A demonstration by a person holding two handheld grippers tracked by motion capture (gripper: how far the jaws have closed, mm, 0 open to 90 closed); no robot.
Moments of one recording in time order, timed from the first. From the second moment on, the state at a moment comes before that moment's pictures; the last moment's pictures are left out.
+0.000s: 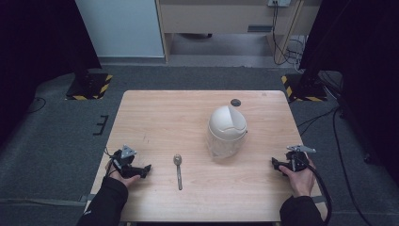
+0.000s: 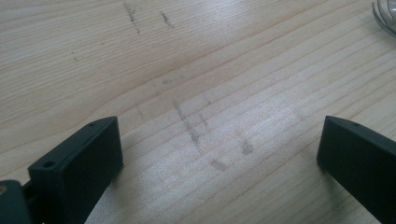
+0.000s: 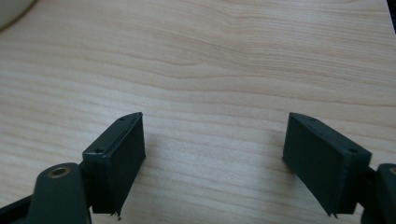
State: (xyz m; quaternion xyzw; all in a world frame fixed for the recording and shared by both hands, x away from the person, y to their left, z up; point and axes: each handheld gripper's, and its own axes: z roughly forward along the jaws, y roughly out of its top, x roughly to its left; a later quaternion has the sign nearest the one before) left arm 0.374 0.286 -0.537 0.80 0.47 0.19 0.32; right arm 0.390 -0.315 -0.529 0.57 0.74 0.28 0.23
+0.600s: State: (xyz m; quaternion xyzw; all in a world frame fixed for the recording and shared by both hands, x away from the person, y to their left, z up) left arm 0.371 0.284 -0.536 0.79 0.48 0.19 0.32; right arm 0.387 -0.299 -0.461 0.43 0.71 0.51 0.22
